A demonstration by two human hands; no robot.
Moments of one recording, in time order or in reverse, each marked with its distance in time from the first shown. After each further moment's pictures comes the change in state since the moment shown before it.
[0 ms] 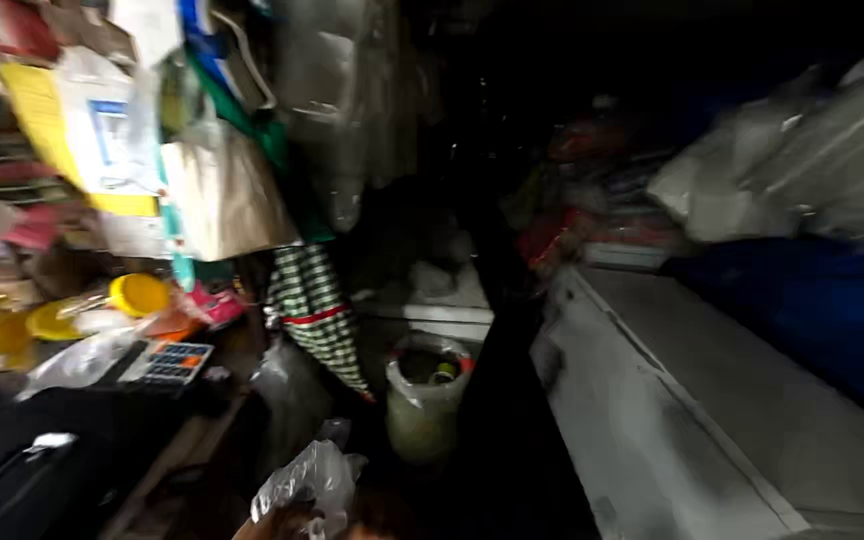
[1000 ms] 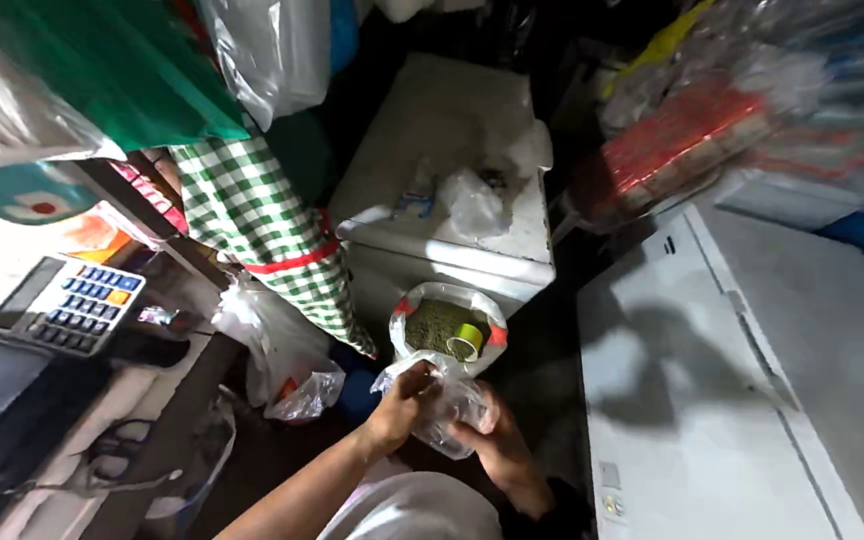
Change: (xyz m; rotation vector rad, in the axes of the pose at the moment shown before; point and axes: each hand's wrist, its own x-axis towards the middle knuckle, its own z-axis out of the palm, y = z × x) left_hand 0.220 -0.194 0.238 -0.734 -0.262 -0.773; right_hand 0.134 0.074 -0.273 0.117 0.295 0.263
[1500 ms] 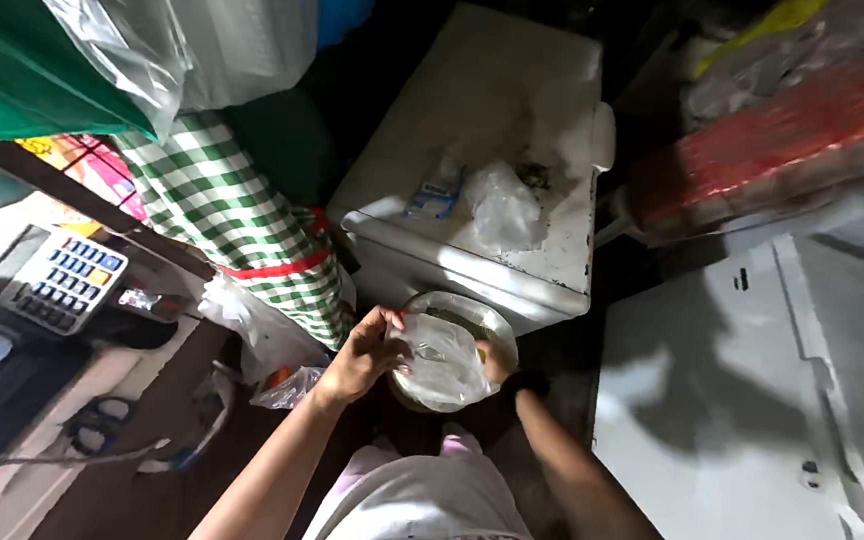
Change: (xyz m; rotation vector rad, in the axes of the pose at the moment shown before) left_hand 0.081 0.033 -0.056 -0.145 0.091 0.314; right_hand 0.233 0.041 -0.124 -1.295 -0.385 0.386
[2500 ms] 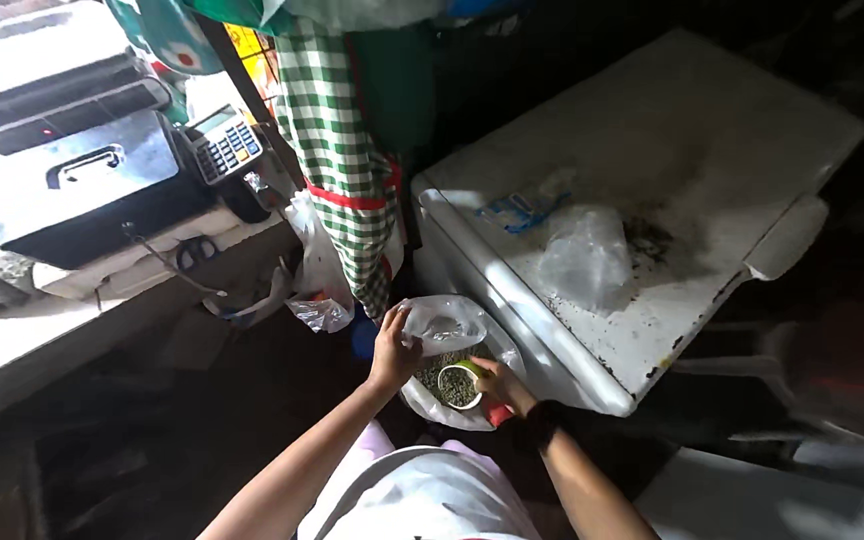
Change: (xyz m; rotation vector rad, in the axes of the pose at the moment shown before) left_hand 0.018 -0.103 0.081 0.891 0.920 -0.095; right_hand 0.058 0.037 -0.043 0.218 -0.514 -0.200
